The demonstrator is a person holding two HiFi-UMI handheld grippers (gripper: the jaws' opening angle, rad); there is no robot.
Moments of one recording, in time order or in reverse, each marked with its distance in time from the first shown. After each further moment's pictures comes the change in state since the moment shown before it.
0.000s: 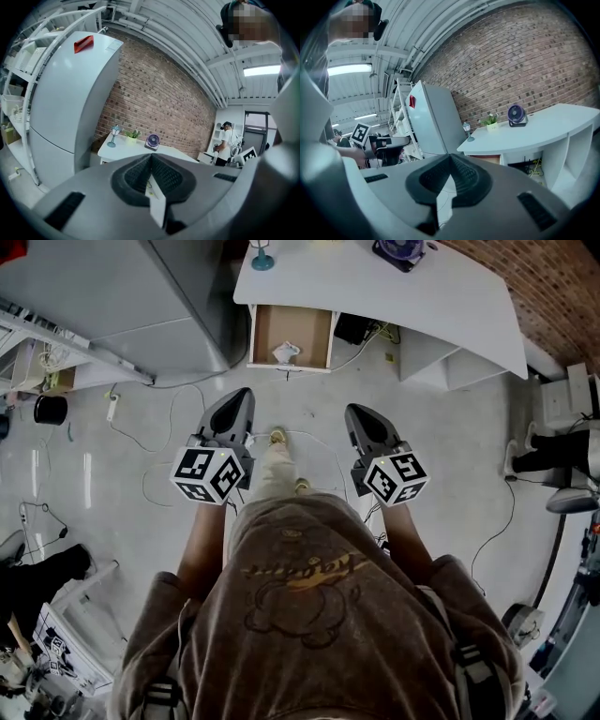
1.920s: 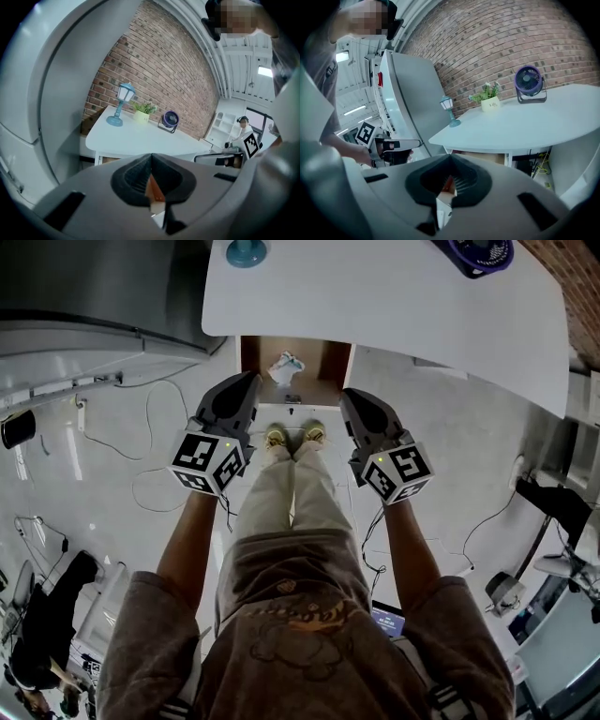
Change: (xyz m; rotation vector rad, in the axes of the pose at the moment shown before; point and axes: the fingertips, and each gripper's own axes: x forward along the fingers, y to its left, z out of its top) left arm 0.243 0.166 -0.080 -0.036 0.229 -0.116; right arm 0.242 -0.131 -0.033 0.027 0.180 -0.039
